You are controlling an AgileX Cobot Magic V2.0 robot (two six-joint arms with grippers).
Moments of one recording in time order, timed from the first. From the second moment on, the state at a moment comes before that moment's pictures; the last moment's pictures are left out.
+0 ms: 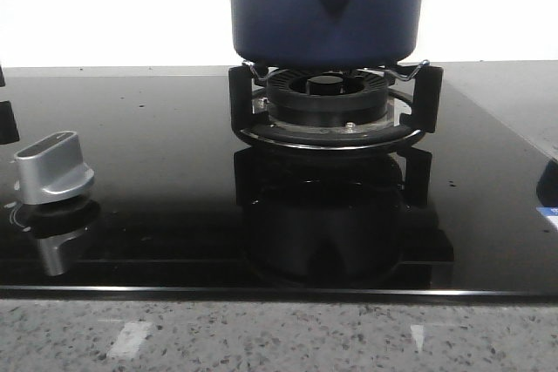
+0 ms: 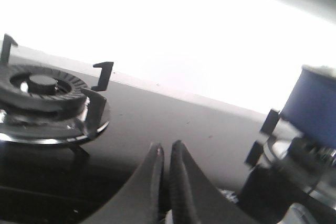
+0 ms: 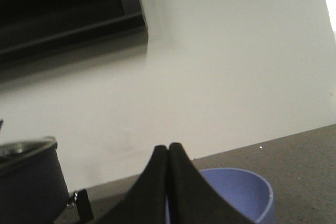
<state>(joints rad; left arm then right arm) -0.15 0.00 0.00 -0.35 0.01 -0.02 -0.14 -0.01 0.01 0.09 -0.27 0.16</state>
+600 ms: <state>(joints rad) -0.15 0.05 -0.22 -0.38 0.21 0.01 -0.14 0.04 -0.27 0.27 0.23 0.21</state>
